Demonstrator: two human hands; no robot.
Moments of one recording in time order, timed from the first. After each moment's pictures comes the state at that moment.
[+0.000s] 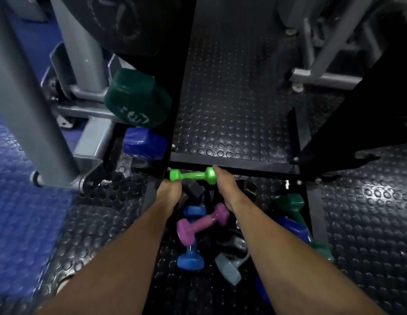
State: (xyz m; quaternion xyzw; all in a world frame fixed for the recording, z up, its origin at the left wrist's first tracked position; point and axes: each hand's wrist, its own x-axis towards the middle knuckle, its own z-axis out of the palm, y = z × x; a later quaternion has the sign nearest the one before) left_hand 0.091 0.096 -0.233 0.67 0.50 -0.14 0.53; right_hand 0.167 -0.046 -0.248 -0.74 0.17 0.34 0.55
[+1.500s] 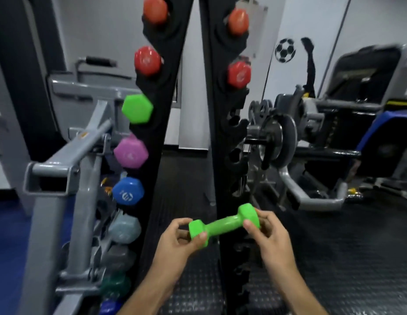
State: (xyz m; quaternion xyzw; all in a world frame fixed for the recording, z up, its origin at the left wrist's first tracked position) left_hand 0.057 -0.061 0.295 0.70 0.05 0.11 0.71; right_hand 0.098 -0.279 0.309 -0.72 -0.11 -0.14 0.67
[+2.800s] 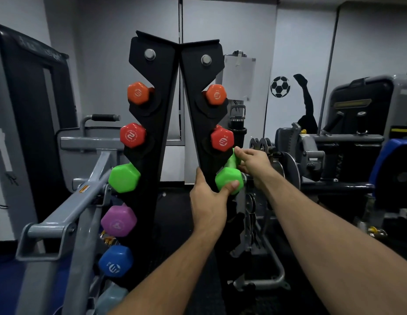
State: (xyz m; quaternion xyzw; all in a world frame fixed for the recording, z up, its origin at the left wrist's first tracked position) left_hand 0.189 -0.134 0.499 0.73 -0.01 0.37 0.58; right_hand 0.313 -0.250 0.559 -0.70 -0.12 -0.11 0.70
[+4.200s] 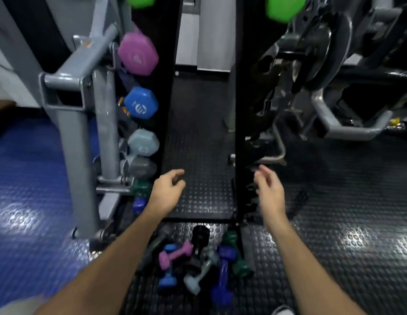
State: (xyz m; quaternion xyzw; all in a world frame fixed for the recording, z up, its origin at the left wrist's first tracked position) left_hand 0.042 -0.006 0.205 0.85 0.16 0.03 0.50; right_hand 0.091 -0.271 0.206 -0.76 0.06 -0.04 0.64
